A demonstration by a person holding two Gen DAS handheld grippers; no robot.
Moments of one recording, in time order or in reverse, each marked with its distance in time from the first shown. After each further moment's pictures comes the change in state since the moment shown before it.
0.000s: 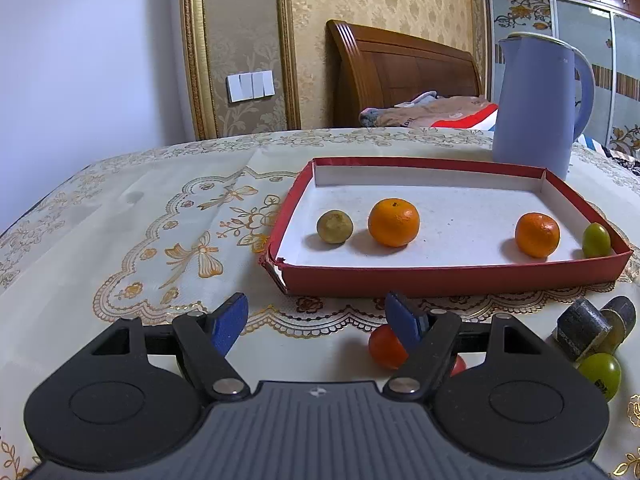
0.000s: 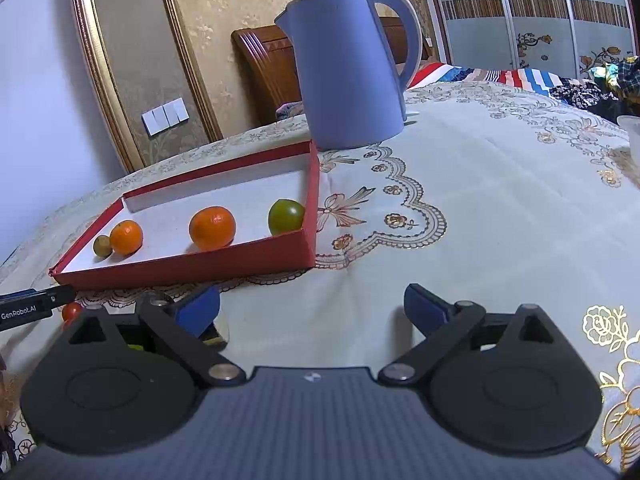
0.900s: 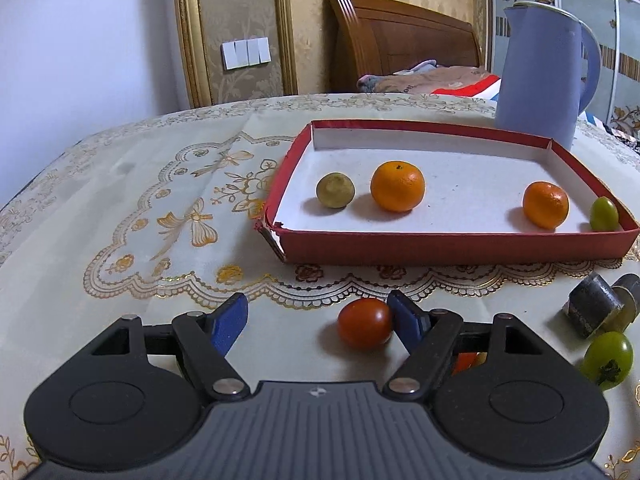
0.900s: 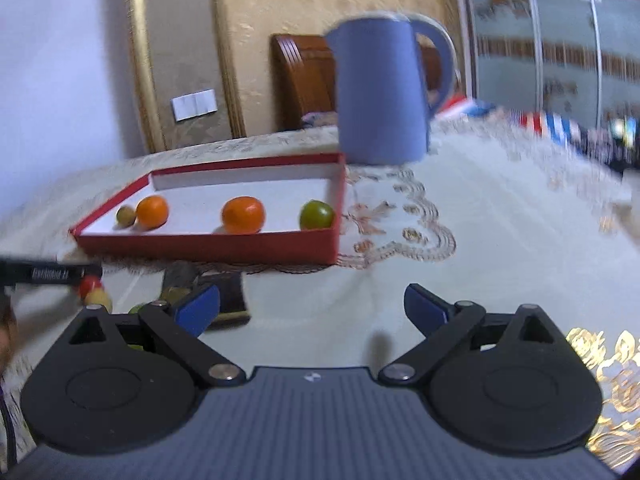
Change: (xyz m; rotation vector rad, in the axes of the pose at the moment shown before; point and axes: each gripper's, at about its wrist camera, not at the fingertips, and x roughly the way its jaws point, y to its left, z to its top) left arm 0.011 0.002 -0.005 0.005 0.103 -0.009; right arm -0.029 0.033 -0.015 -0.216 -0.063 0.001
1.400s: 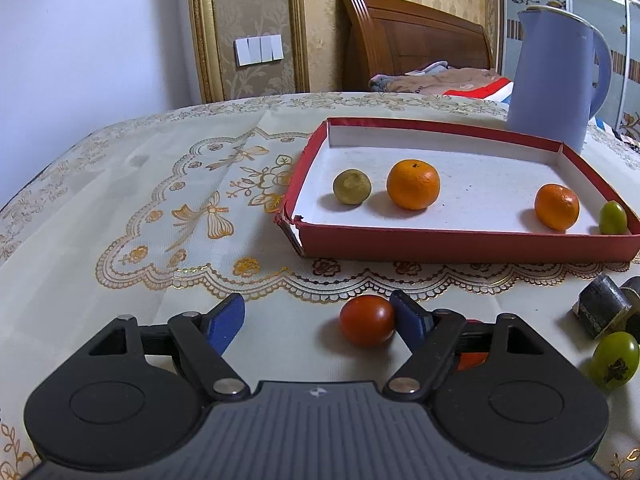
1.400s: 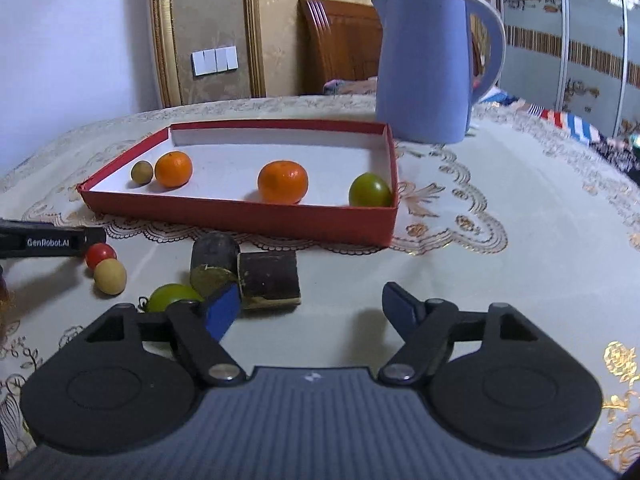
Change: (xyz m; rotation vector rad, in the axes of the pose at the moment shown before) left arm -0.002 0.005 -0.002 -0.021 0.003 0.026; right arm 0.037 0.024 0.007 -0.018 0.153 0.040
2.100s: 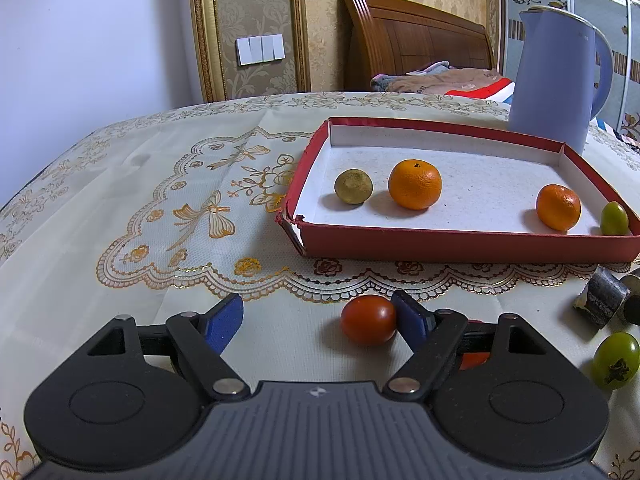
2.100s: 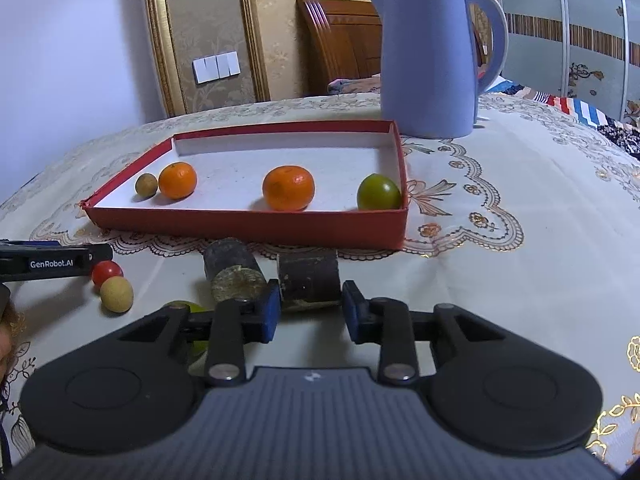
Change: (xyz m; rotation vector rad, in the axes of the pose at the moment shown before) left arm 0.001 0.001 0.000 -0.004 0.001 0.001; right arm 0.003 0.000 0.003 0.023 -0.021 0.025
